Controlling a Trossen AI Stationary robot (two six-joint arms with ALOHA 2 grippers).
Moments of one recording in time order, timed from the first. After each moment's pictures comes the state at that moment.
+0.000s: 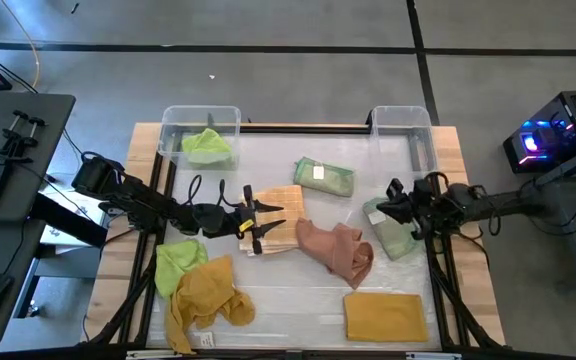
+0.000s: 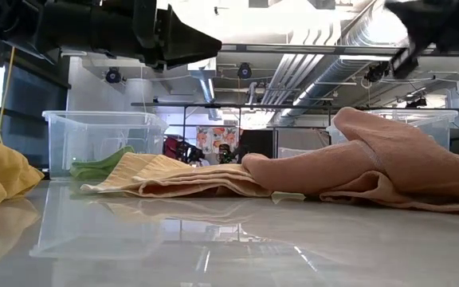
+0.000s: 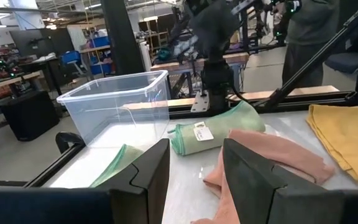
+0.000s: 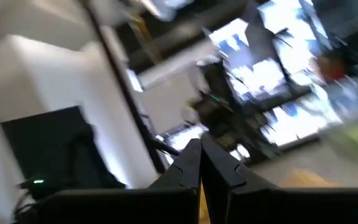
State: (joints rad) left arm -0.23 1.54 0.52 0.99 -0.46 0.16; right arm 0.14 0.31 0.05 0.61 0.00 0.41
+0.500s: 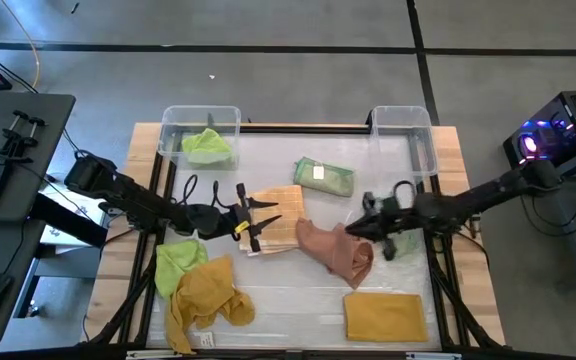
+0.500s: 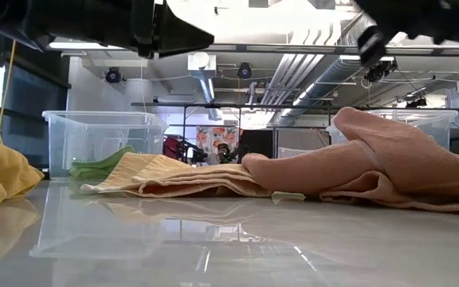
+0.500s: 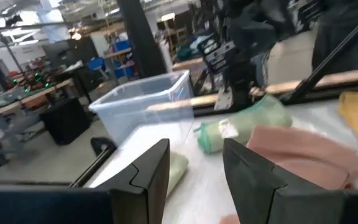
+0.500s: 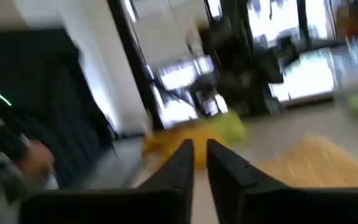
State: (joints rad) left arm -0.27 1.46 0.52 0.90 -0.59 0.27; right arm 0.26 0.94 0.32 0.64 0.05 0.27
